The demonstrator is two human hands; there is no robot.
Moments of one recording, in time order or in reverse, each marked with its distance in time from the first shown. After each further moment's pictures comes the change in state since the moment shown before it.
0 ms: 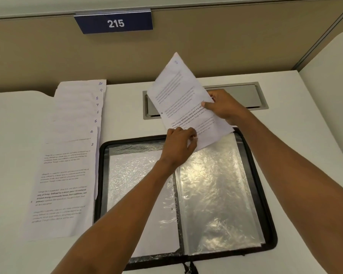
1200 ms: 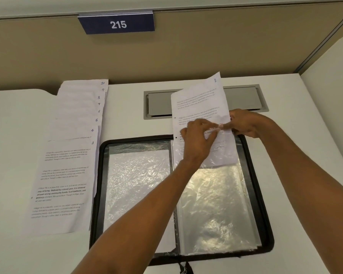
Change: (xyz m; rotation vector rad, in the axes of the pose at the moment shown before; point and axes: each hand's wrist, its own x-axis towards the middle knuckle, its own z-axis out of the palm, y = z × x) left_hand 0.024 0.068 0.025 -0.323 0.173 -0.268; right_hand -0.021 0.052 -0.045 0.011 -0.220 0.277
